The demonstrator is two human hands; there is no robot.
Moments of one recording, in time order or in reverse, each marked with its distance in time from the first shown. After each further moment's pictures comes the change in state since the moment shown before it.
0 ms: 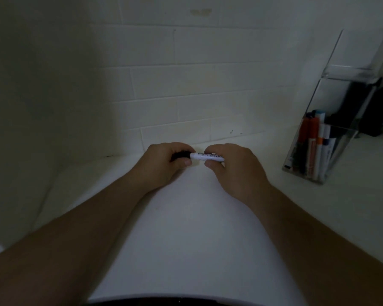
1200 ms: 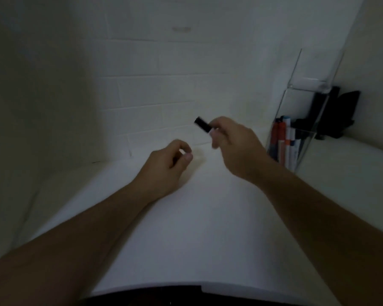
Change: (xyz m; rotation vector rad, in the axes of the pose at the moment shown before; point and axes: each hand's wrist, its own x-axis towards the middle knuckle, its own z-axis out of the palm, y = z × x) left_hand -0.008 0.047 0.013 -0.185 0.085 0.005; right_hand 0.007 -0.017 -0.075 0.127 0.083 0.023
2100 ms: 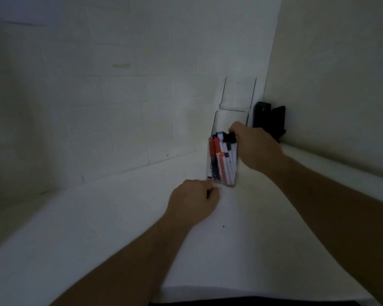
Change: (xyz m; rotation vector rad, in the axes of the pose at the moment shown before) left_hand 0.010 0.111 0.140 0.260 -0.078 0.112; right_hand -0.021 0.100 -0.137 -0.642 0.035 0.144
